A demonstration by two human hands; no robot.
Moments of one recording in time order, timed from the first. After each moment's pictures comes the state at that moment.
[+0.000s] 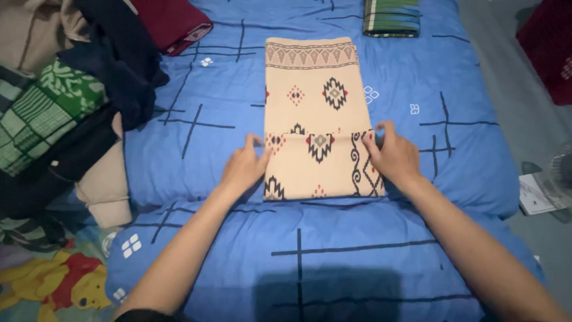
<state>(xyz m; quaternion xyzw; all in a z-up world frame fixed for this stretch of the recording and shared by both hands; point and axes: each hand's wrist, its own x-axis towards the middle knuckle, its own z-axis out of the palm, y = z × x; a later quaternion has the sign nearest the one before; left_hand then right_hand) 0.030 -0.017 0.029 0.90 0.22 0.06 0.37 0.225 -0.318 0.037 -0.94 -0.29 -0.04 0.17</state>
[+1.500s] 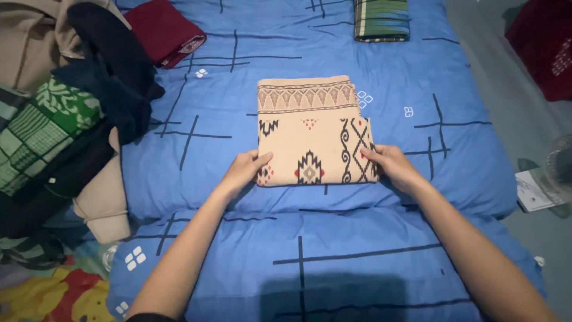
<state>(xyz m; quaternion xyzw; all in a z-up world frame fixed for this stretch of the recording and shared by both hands) 0.068 0.019 -0.043 0.73 0.16 0.06 0.66 0.254 -0.335 -0.009 -0.71 -0.14 0.33 0.61</state>
